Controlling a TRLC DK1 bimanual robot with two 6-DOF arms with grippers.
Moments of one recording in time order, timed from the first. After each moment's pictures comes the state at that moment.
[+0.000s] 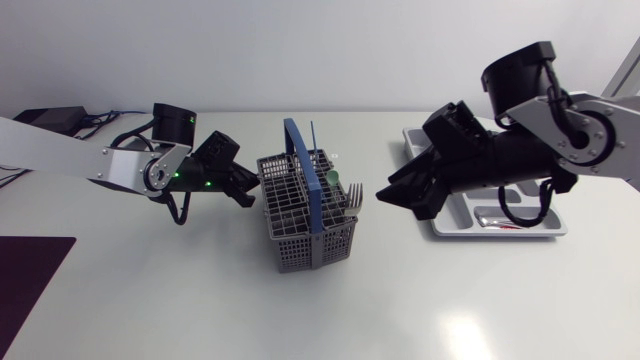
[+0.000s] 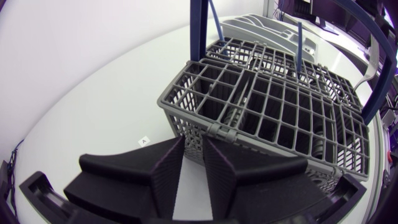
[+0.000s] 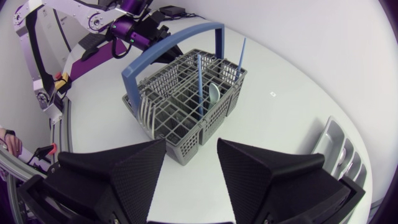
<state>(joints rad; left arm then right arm) -0.21 1.86 1.01 0.14 0.40 0.45 0.29 1.39 0.97 -0.44 -0.52 -0.44</state>
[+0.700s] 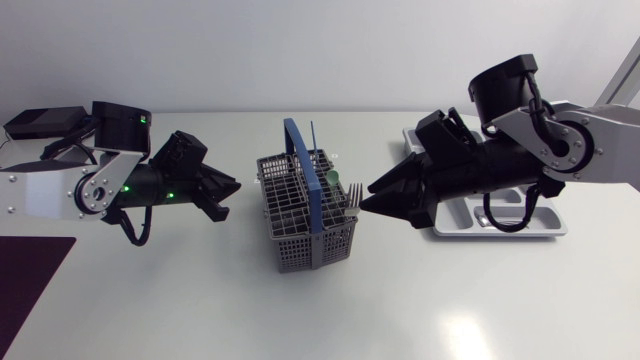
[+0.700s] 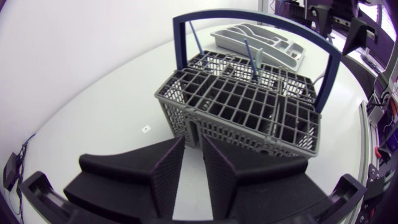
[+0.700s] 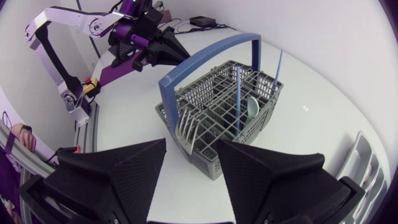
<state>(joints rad) -0.19 1.52 0.78 0.05 0.41 0.45 0.30 1.42 0.95 -0.41 -0.73 -0.46</state>
